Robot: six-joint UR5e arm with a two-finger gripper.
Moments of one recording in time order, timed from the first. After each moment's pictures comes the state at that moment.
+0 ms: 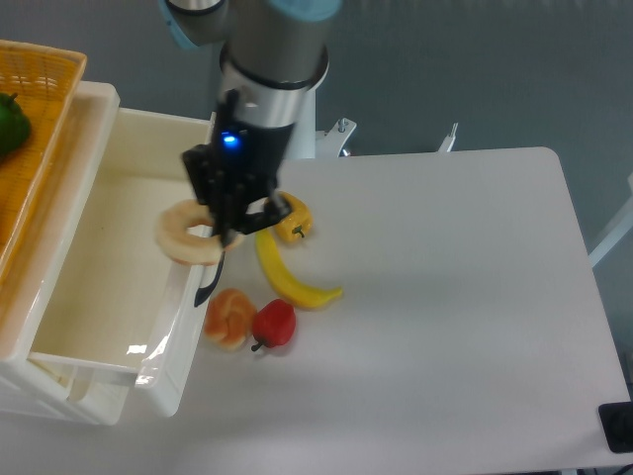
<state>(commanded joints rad) 2.28 -1.74 -1.37 -1.37 1.18 0.87</state>
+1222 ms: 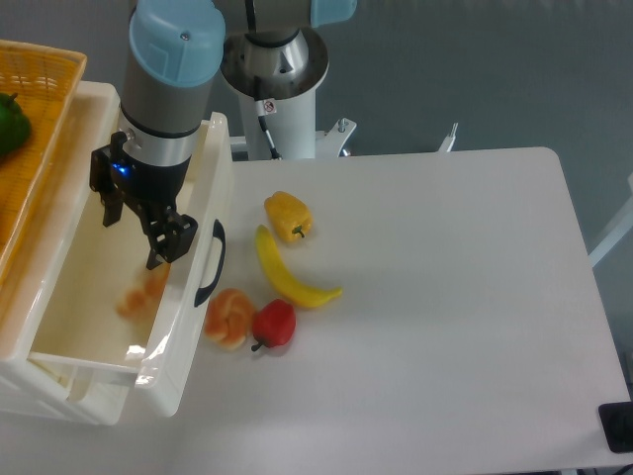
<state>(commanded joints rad) 2.18 -1.75 -1.45 -1.37 1.18 0.86</state>
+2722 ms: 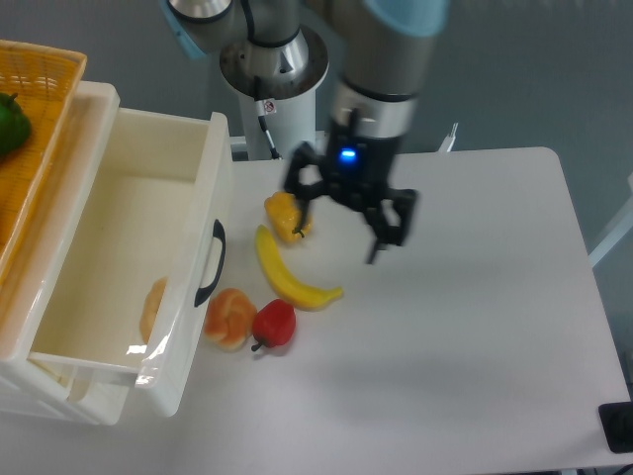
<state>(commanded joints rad) 2.65 -1.83 -1.40 -1.34 1.33 1.30</state>
